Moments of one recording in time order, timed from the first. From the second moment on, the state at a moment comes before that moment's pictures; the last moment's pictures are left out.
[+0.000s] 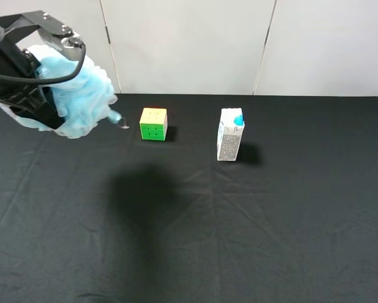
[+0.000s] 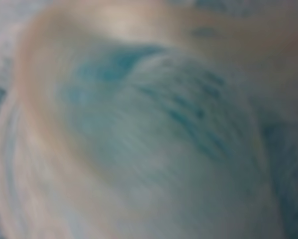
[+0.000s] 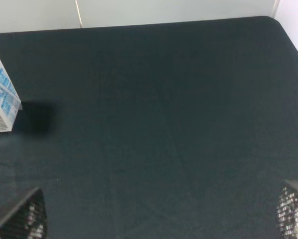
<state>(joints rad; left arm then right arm) -0.27 1.44 -1.05 -0.13 0.82 0.59 -0.04 -0.01 -0.50 0.00 1.01 0.04</state>
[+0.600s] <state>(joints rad) -0.44 1.44 -1.05 -0.36 0.69 0.96 -0.04 -0.01 -0.50 0.00 1.01 0.04</state>
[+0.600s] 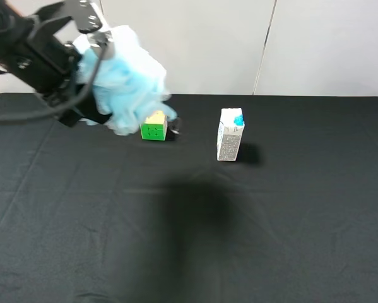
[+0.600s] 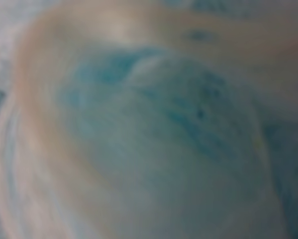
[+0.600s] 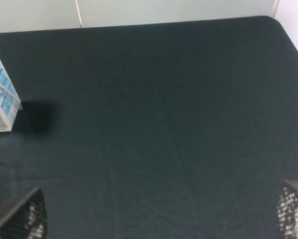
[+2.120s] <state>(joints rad) -0.75 1.44 -1.05 -0.42 0.78 1.35 0.01 0.14 -0.54 0.48 0.98 -0.32</state>
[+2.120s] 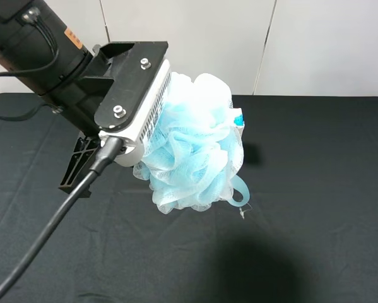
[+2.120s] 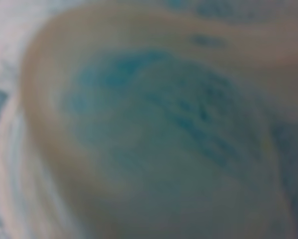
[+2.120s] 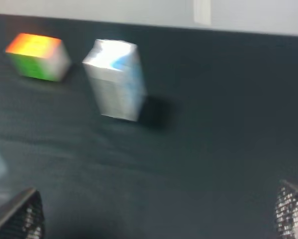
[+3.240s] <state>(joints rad) -0.75 1.44 -1.05 -0.42 0.77 1.35 0.70 0.84 -0.80 0.55 0.60 -0.81</state>
